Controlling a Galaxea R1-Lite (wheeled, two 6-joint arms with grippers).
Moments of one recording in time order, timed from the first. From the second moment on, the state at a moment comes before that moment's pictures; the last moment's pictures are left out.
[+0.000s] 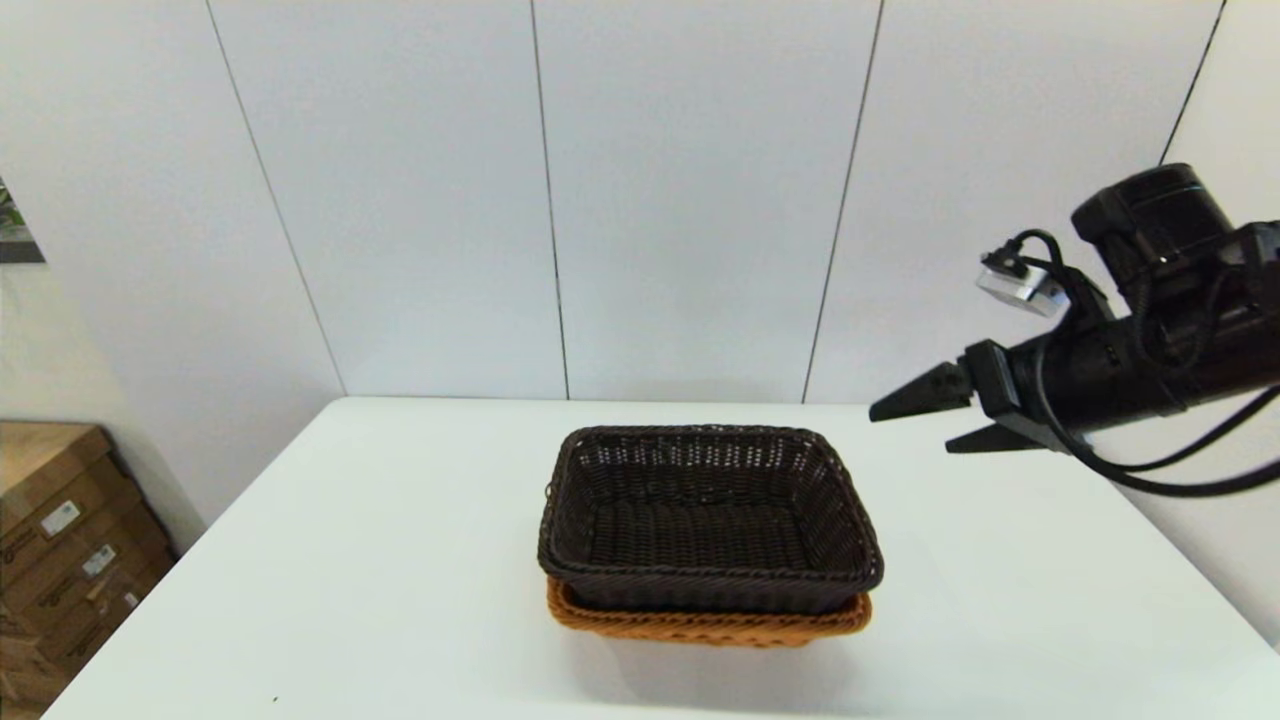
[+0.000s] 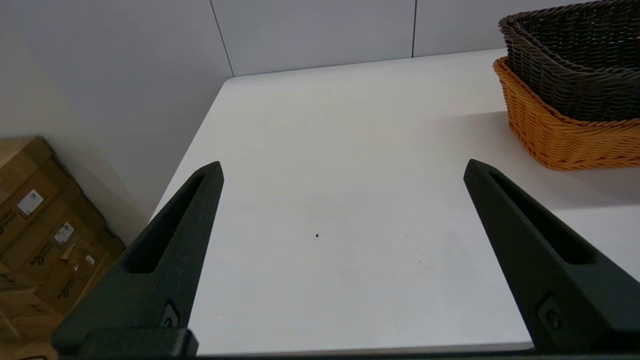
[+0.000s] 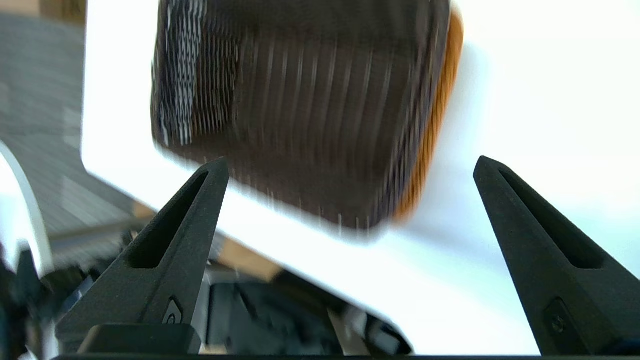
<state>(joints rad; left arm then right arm) 0.01 0.00 -0.03 0.07 -0.03 0.08 0.16 1.65 -1.29 0.55 0.45 0.26</state>
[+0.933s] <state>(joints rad) 0.01 0.00 -0.03 0.07 -0.03 0.08 0.13 0.83 -0.69 0.59 0.35 0.22</state>
